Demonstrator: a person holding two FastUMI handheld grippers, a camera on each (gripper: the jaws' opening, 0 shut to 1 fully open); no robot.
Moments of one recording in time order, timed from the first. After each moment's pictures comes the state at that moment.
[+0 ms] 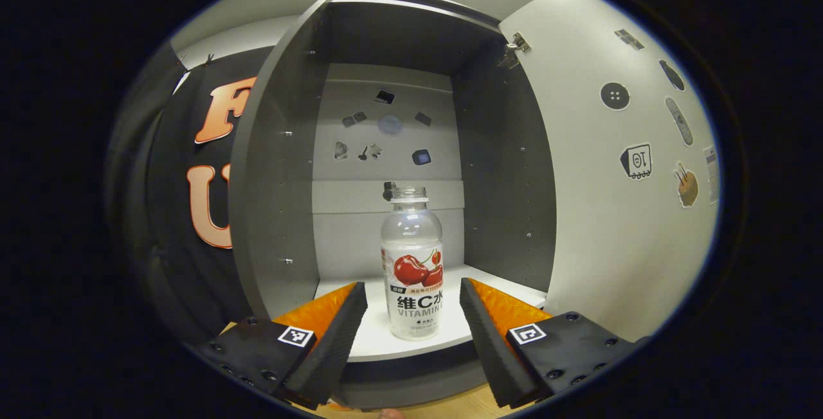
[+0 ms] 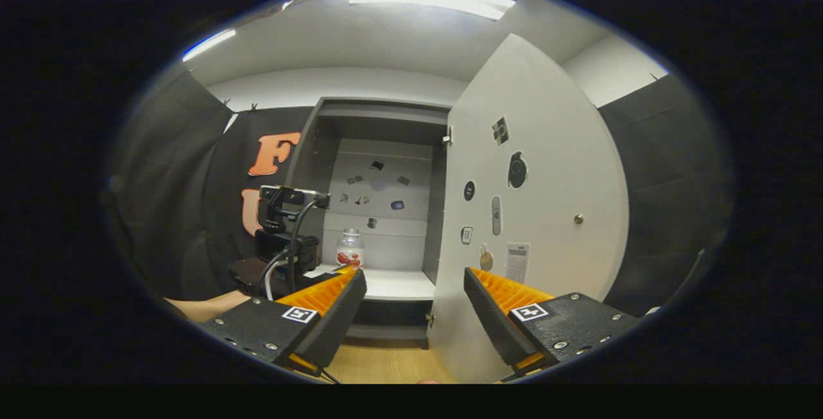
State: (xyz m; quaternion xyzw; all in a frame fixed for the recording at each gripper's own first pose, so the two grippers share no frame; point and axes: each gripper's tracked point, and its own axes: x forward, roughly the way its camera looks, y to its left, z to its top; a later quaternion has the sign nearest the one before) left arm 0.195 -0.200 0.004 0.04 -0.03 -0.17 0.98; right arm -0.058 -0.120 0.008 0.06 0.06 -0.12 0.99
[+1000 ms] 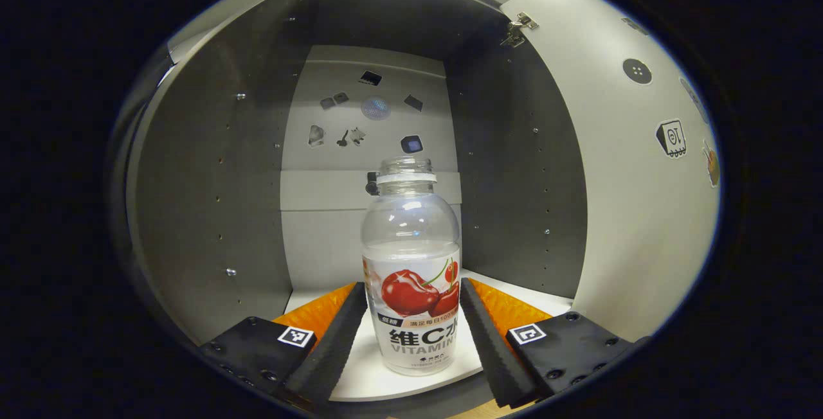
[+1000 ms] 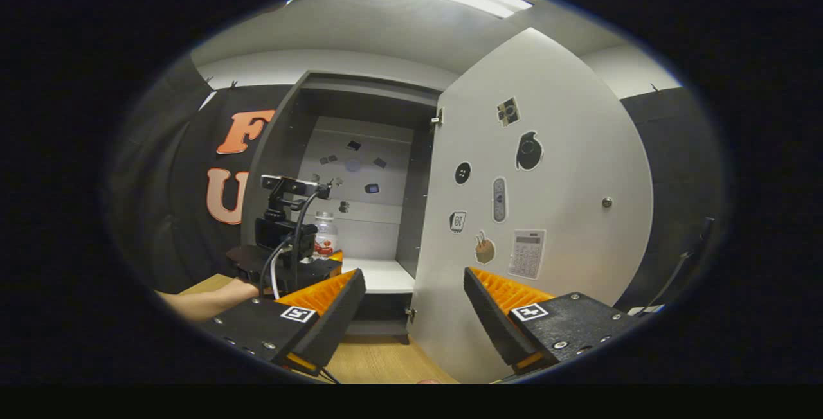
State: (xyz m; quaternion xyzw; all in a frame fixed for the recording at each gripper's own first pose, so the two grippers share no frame) left arm 0.258 -0.221 -0.014 0.04 -0.03 -0.19 0.98; right arm -0.042 -0.127 -0.012 0.02 0.09 -0.19 0.98
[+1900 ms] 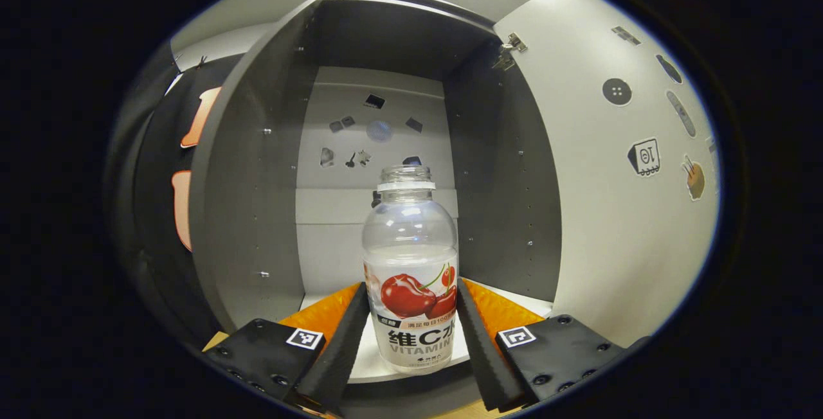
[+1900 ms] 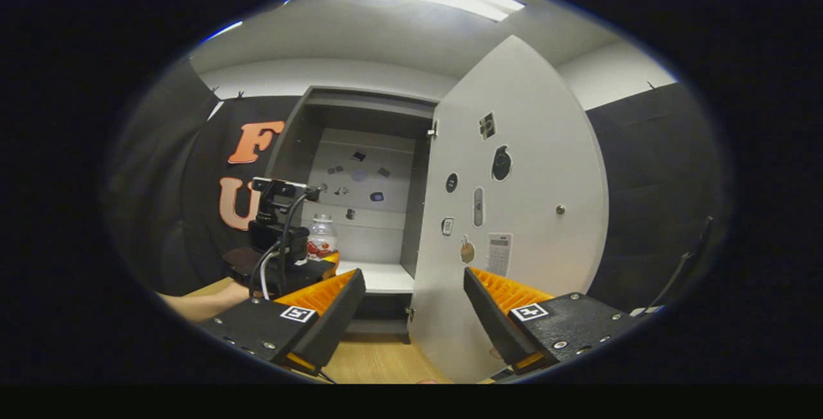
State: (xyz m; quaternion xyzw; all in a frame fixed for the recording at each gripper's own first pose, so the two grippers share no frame) left arm 0.201 -0.207 0.010 0.04 -0.06 -0.18 0.98; right arm -0.083 -0.131 0.006 0.03 0.07 -0.16 0.98
